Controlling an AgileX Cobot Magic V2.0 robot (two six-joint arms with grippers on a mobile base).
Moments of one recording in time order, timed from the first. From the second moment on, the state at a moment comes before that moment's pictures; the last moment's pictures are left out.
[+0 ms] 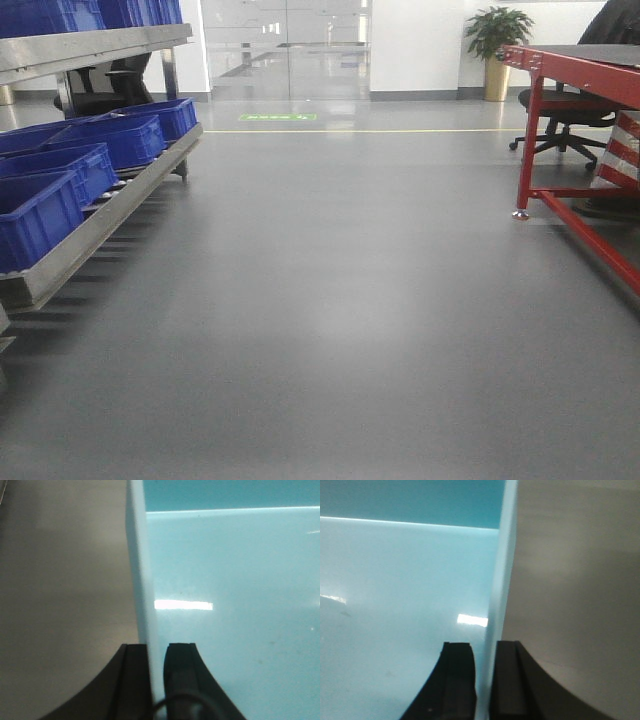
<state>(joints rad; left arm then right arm) -0.26 1.51 -2.02 0.02 1.10 -0.17 0.45 1.50 -1.94 -0.04 0.96 0.14</state>
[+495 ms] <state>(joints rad) -0.26 1.51 -2.02 0.02 1.10 -0.17 0.45 1.50 -1.94 -0.04 0.96 0.14</state>
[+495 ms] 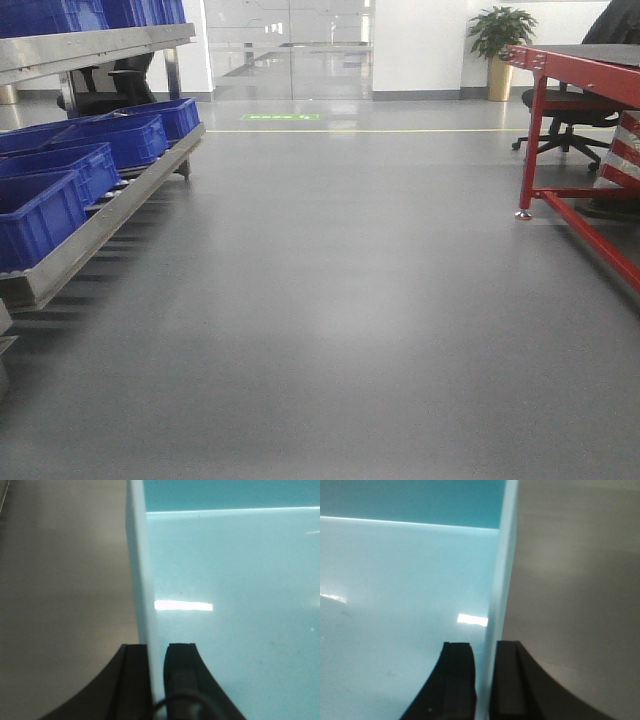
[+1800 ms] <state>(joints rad) -0.26 1.51 -2.02 0.02 1.10 -0.17 0.45 1.50 -1.94 -0.04 0.96 0.14</state>
